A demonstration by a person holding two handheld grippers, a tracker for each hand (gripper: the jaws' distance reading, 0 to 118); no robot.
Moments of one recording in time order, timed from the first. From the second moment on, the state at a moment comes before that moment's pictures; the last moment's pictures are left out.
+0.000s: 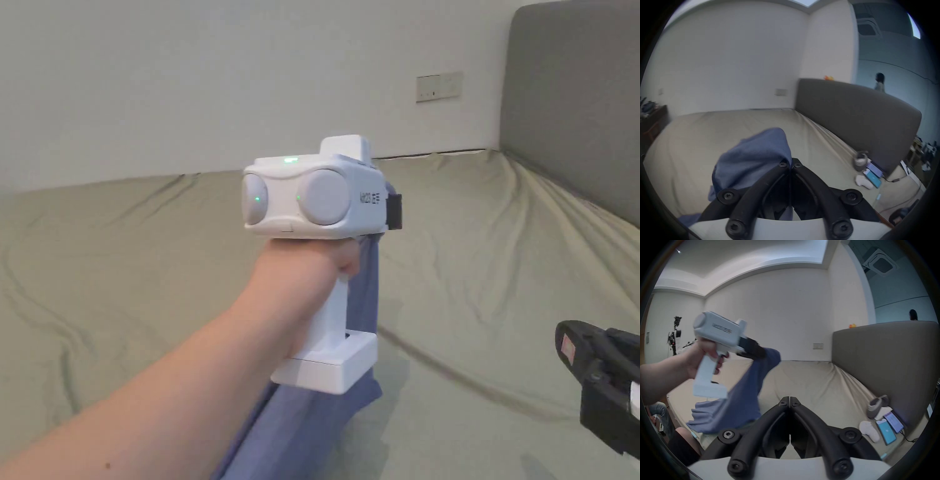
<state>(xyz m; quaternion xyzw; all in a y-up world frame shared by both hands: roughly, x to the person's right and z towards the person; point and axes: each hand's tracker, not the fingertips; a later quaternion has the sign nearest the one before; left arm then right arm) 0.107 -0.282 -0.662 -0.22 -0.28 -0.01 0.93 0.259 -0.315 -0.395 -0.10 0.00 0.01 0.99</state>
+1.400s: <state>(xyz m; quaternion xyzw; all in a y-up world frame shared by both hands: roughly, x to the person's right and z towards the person) -0.246 -0.441 -0.538 -0.26 -0.01 0.02 0.97 0.244 -0.386 -0.470 -0.17 0.03 0.03 0.98</state>
